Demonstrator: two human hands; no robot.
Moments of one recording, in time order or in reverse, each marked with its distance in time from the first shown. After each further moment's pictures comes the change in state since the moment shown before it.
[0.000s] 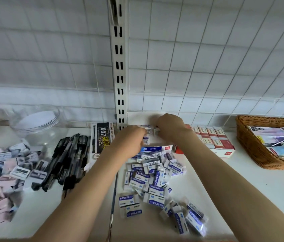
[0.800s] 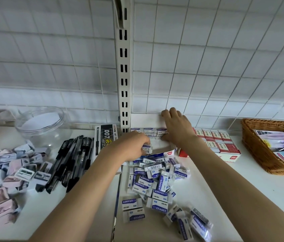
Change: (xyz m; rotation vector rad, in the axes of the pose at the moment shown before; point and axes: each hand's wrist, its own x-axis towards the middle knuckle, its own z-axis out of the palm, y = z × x) left_hand 0.000 -0.008 -0.009 -0.084 -0.197 -0.012; right_hand 0.011 0.018 0.020 0.056 0.195 -0.023
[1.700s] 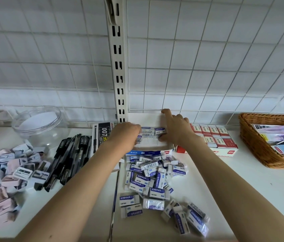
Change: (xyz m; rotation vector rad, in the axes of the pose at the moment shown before) left_hand 0.014 -0.010 0.003 0.338 0.251 -0.018; right_hand -0.014 -0.001 -0.005 0.219 -0.130 0.127
